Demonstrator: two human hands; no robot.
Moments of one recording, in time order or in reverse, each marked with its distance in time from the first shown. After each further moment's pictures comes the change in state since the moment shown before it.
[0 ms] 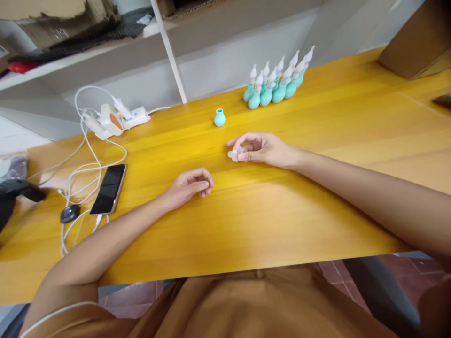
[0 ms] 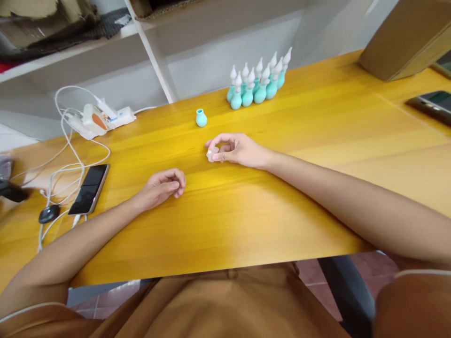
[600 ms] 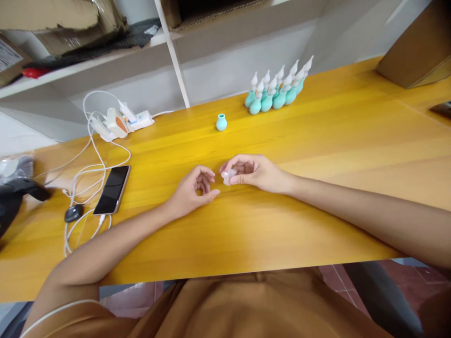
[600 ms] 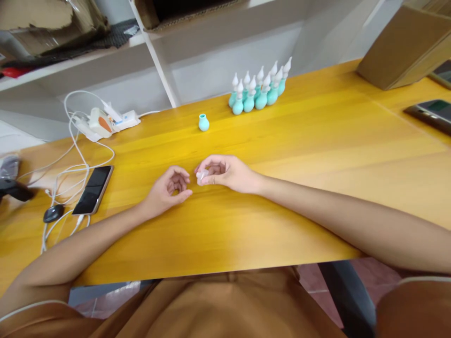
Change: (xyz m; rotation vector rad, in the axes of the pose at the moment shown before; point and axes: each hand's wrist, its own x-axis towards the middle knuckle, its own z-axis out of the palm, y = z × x) left_hand -0.004 -0.007 0.014 0.334 0.186 0.151; right_hand -0.022 -0.002 0.053 0.123 -0.091 -0.047
